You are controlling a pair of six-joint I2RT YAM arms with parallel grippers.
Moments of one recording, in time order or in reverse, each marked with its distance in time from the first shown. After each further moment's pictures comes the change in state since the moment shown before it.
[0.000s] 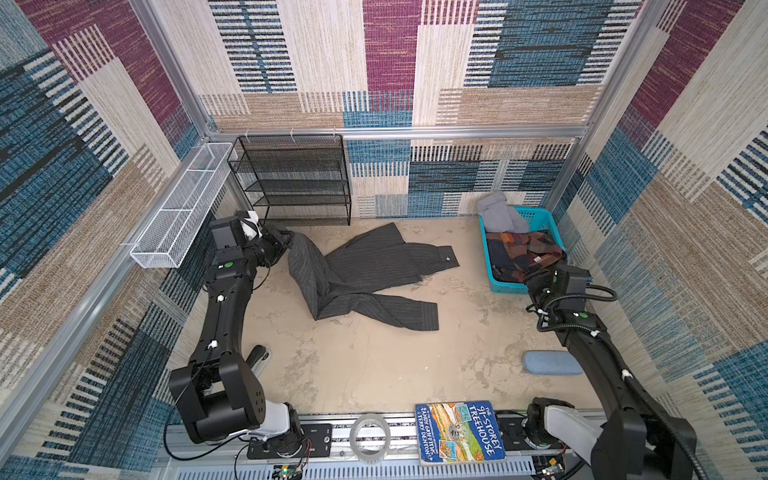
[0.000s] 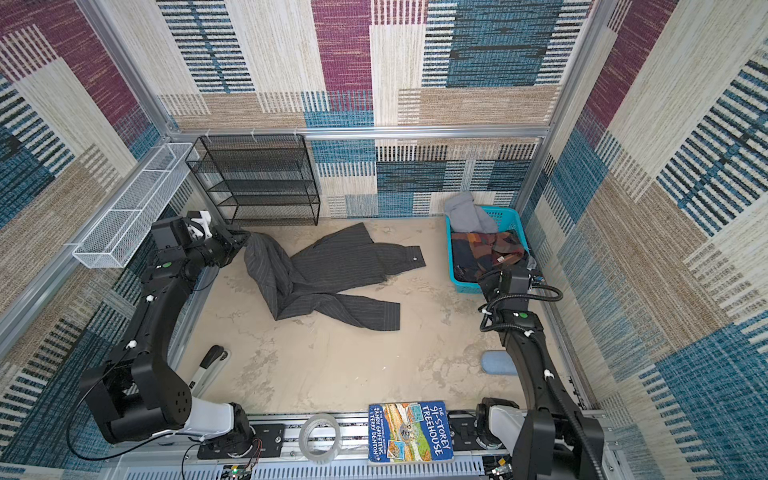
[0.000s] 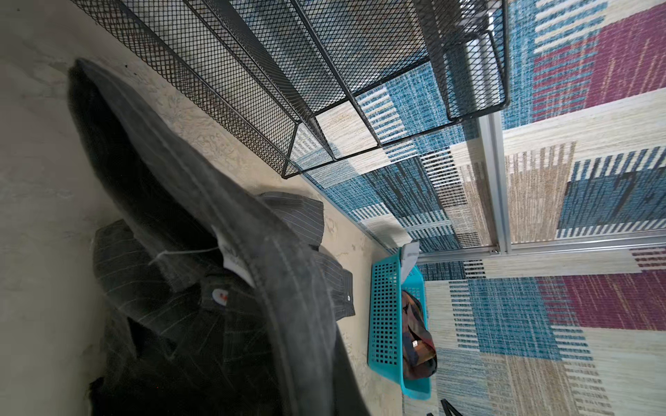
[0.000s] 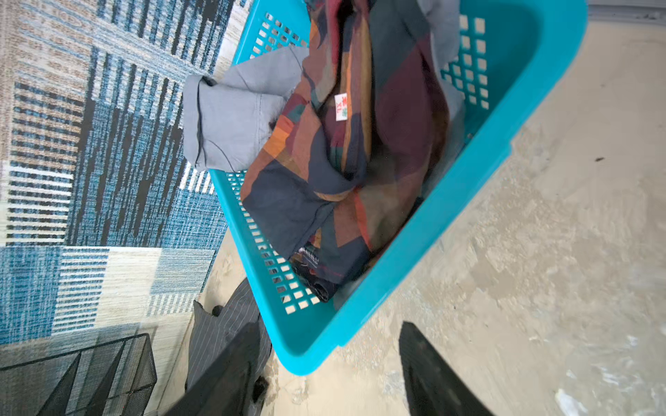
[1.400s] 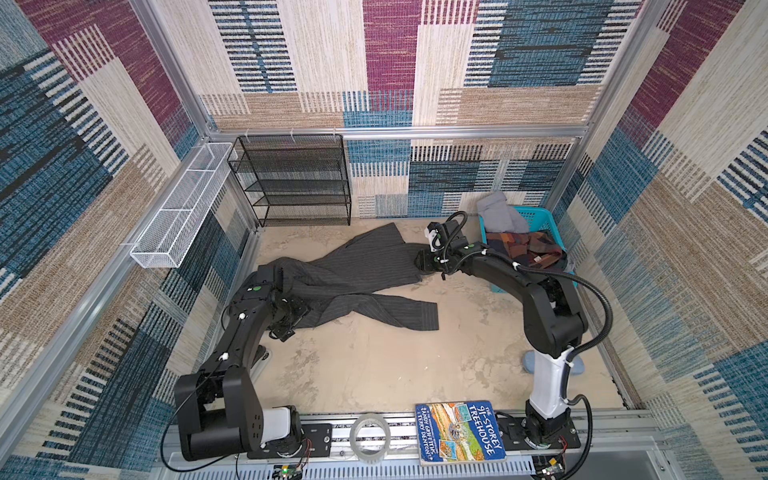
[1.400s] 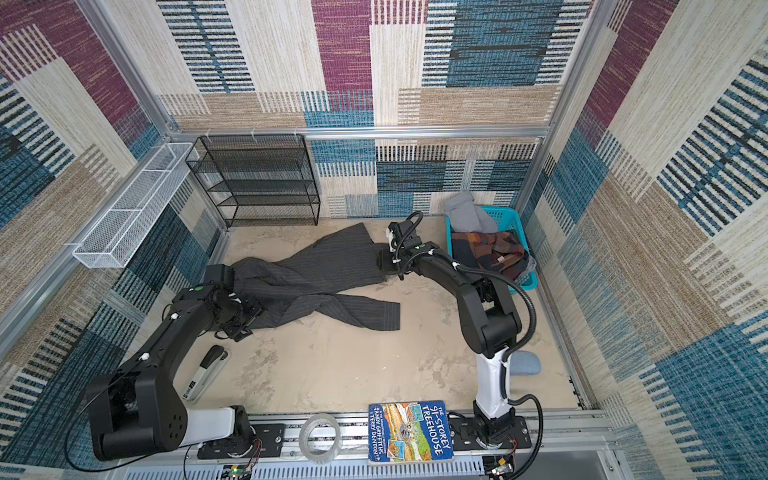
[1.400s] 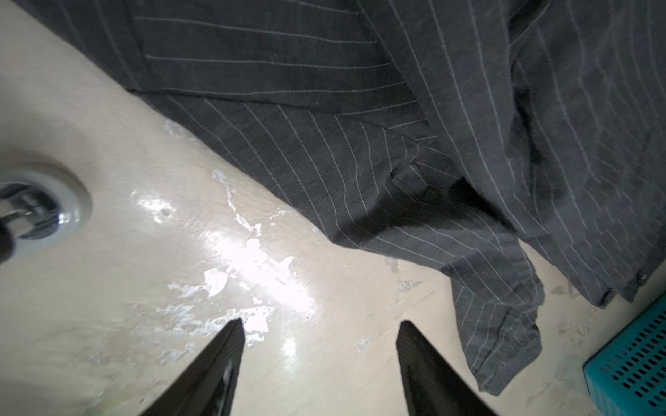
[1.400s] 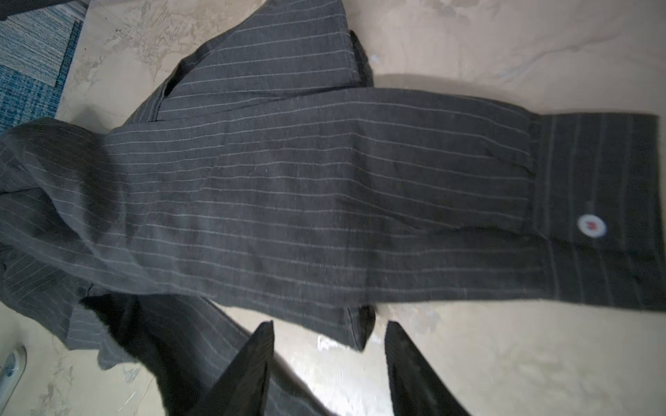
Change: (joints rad) left arm -0.164 -0.061 -0.311 -0.539 -0.461 0.002; right arm 0.581 0.997 0.881 -0.166 -0.190 -0.664
